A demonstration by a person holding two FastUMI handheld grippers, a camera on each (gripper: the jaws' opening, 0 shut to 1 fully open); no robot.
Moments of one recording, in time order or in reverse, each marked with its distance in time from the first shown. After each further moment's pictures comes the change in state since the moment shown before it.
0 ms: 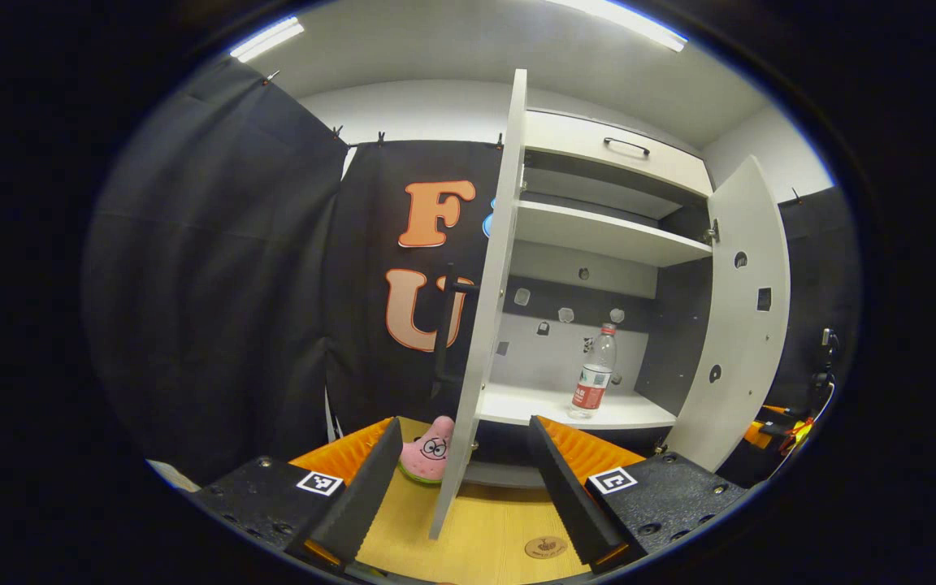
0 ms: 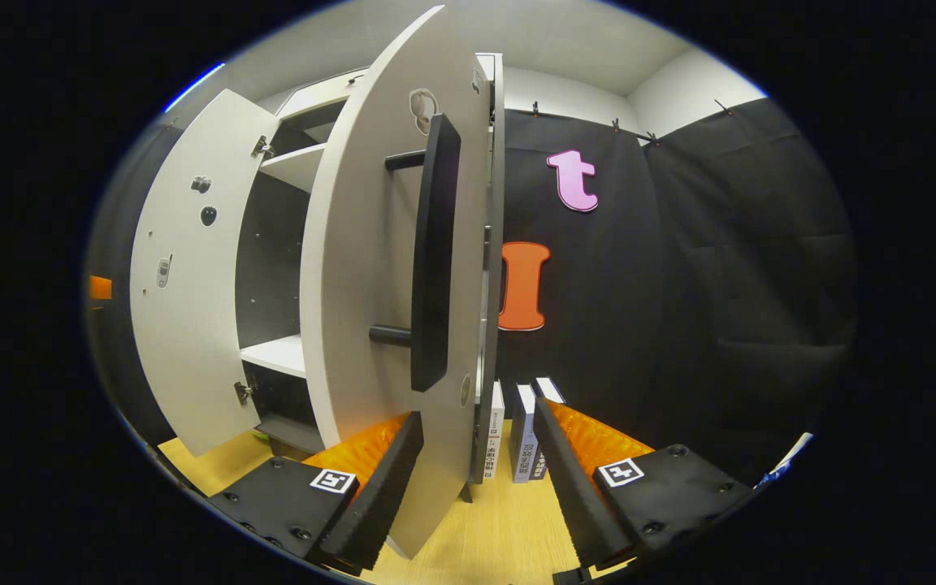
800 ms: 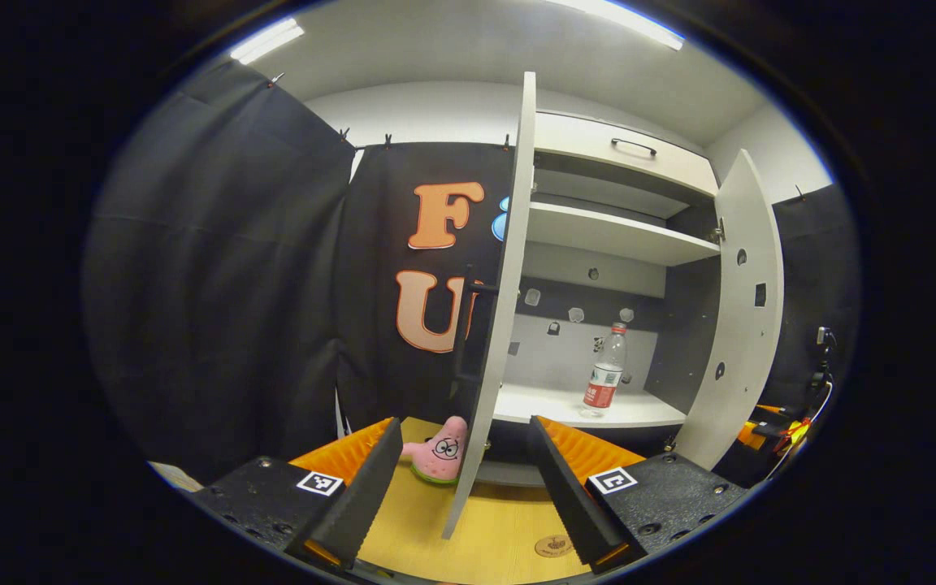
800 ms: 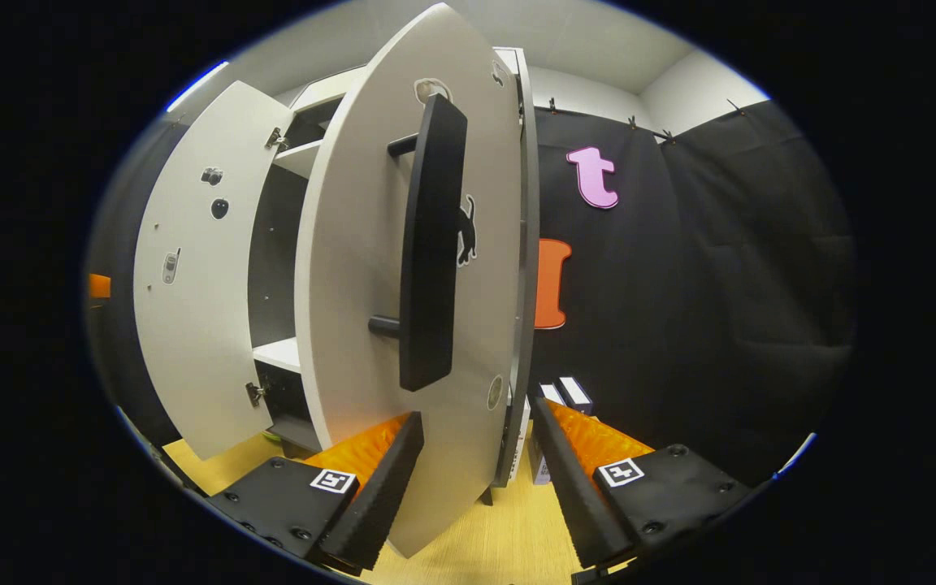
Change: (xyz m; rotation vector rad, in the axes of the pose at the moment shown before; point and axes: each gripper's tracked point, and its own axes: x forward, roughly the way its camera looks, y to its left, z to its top) left arm -0.003 0.009 -0.002 0.006 -0.001 0.029; right arm 0.020 0.031 -0.003 -0.010 0.007 0.038
